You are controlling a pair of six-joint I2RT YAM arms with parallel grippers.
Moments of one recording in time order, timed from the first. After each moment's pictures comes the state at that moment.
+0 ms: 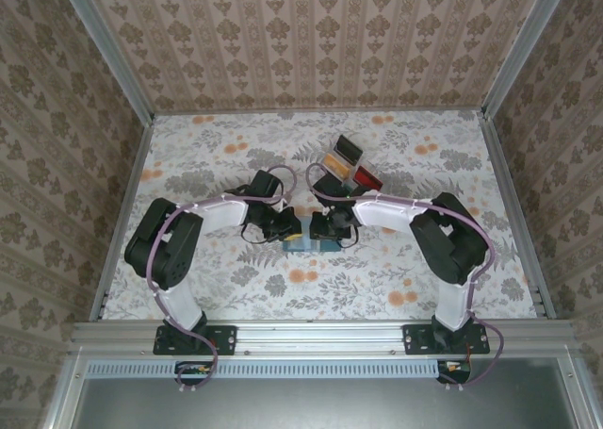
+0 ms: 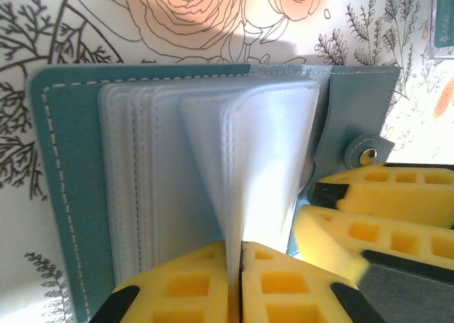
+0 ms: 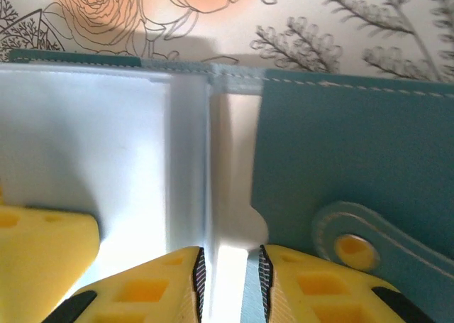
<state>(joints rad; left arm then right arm) -0.57 1.76 0.95 -0.35 0.57 -0.72 0.68 1.86 1.16 -0.50 -0.17 0.72</state>
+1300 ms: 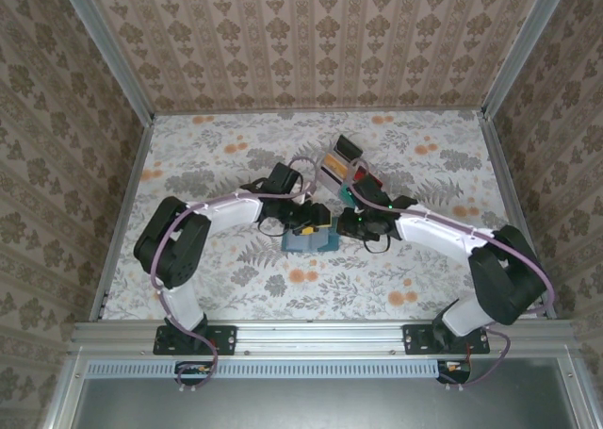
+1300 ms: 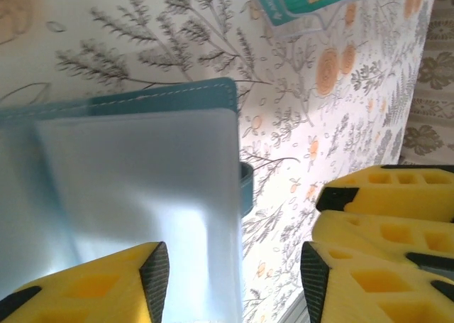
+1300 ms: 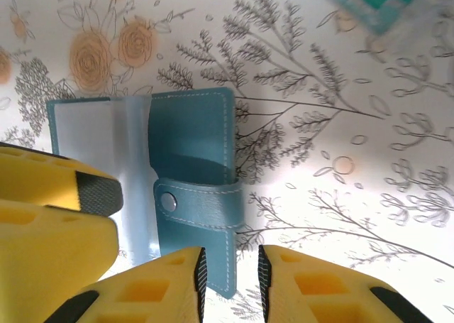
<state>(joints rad) -0.68 1.80 1.07 -0.26 0.66 -0.74 0.58 1.48 0.89 -0.46 -0.09 0.79</state>
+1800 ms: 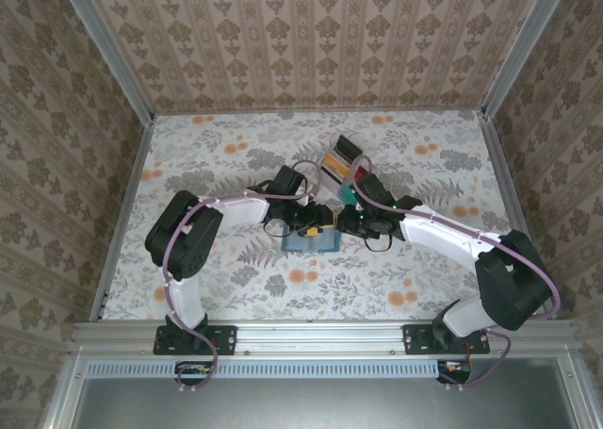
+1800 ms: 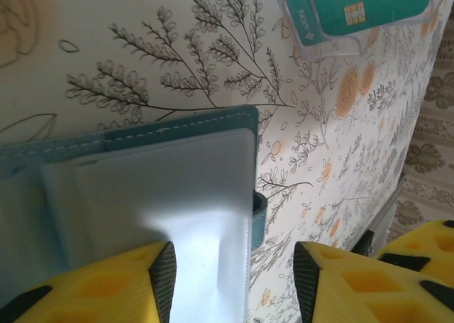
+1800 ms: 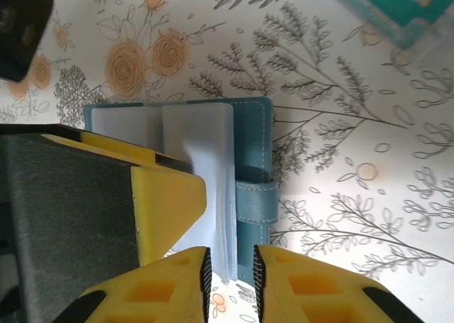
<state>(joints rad) -0.68 1.86 1.07 -0.20 0.64 -0.80 0.59 1.48 0.91 -0.43 -0.13 0.80</state>
